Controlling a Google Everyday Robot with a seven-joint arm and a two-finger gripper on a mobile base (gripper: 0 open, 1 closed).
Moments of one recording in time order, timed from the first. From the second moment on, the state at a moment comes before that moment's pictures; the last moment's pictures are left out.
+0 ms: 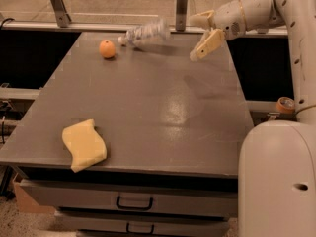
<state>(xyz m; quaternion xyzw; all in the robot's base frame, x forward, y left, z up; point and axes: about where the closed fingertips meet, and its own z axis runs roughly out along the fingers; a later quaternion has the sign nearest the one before) 0.711 -0.098 0.938 -0.59 0.61 0.32 0.43</state>
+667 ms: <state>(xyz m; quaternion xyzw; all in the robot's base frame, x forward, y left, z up) 0.680 -0.112 0.931 -0.59 0.61 0.33 0.40</state>
